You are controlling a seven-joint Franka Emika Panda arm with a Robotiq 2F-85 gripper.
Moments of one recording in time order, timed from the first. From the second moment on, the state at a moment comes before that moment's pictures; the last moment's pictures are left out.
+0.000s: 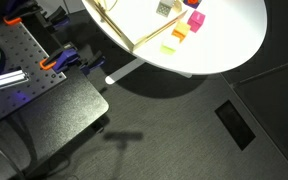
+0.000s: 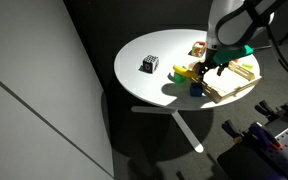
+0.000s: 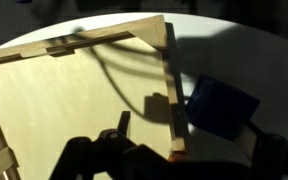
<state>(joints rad) 0.17 0.27 -0.01 -2.39 -0.07 2.55 0.43</state>
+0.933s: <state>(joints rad) 0.09 0.18 -0.04 -2.33 -0.15 2.17 0.24</state>
